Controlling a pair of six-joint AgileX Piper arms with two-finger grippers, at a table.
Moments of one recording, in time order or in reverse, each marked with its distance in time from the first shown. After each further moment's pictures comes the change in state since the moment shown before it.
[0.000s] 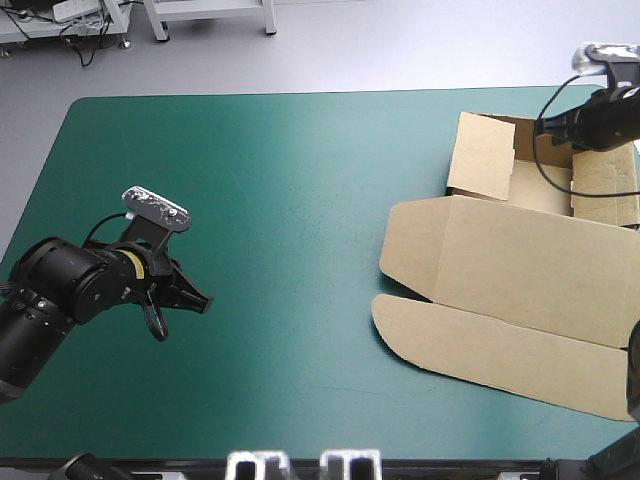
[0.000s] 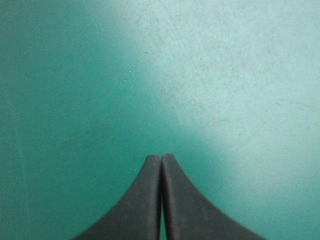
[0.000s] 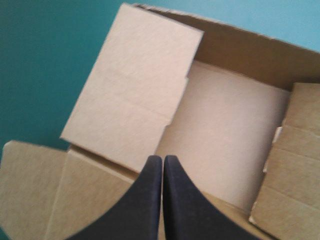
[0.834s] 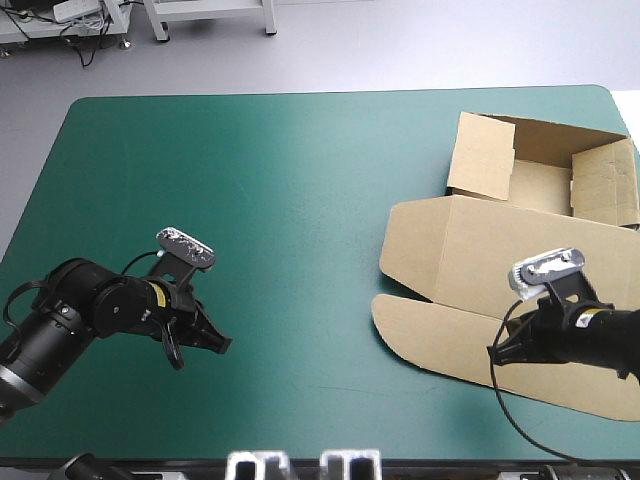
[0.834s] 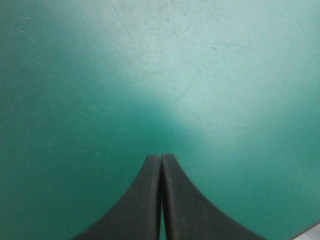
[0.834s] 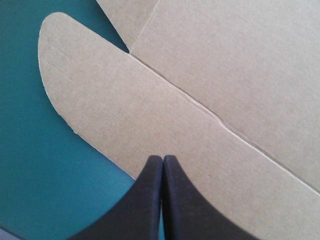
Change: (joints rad) left arm 0.000 0.000 0.165 -0.215 -0.023 0.090; right arm 0.232 -0.844 1.028 -0.065 -0.118 -0.058
